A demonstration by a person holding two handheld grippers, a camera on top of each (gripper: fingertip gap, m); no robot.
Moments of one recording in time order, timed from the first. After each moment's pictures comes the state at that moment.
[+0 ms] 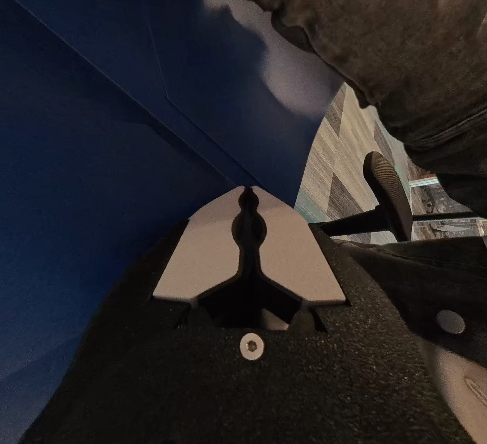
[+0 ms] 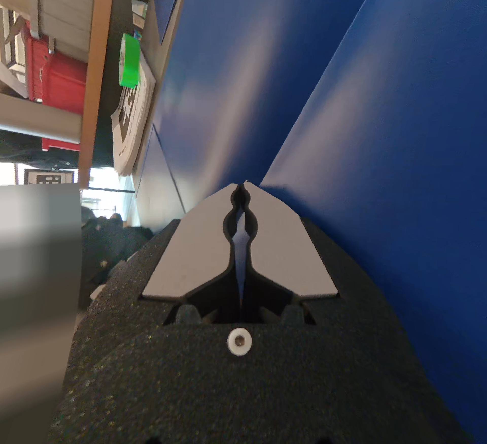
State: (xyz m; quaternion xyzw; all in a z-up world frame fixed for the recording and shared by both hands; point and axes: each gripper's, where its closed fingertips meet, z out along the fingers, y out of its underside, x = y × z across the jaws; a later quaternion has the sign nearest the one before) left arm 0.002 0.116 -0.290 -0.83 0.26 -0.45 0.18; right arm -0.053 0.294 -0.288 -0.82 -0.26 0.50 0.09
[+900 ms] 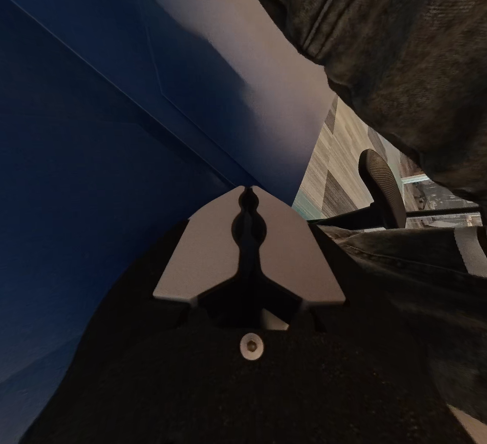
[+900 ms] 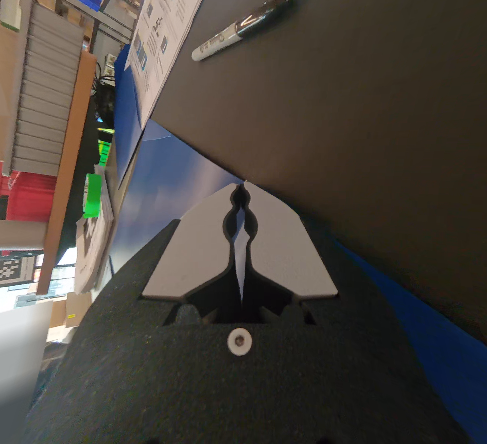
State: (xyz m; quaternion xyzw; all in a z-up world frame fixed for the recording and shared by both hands) left arm 0.002 0.114 -0.289 -0.83 0.26 -0.46 0.17; right arm -0.095 0.499 -0.291 -0.84 -0.19 0.47 0.18
